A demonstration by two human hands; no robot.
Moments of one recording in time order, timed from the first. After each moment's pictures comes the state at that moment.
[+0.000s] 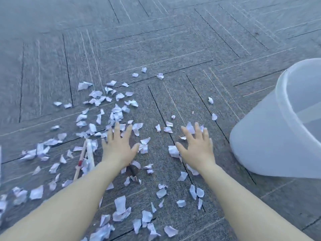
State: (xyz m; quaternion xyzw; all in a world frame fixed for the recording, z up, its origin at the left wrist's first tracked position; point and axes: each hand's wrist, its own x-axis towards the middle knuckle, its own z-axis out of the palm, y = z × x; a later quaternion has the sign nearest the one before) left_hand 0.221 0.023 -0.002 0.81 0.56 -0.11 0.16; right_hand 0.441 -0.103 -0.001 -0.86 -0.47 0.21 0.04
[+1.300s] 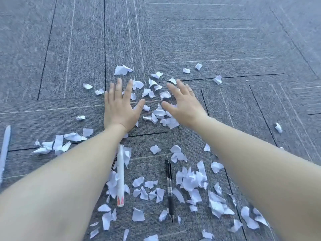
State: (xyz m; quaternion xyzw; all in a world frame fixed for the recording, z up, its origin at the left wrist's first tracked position) left_hand 0.155 0.204 -0.065 0.77 0.62 0.08 0.10; right_hand 0.363 0.153 -0.020 -0.72 -0.65 0.23 0.08
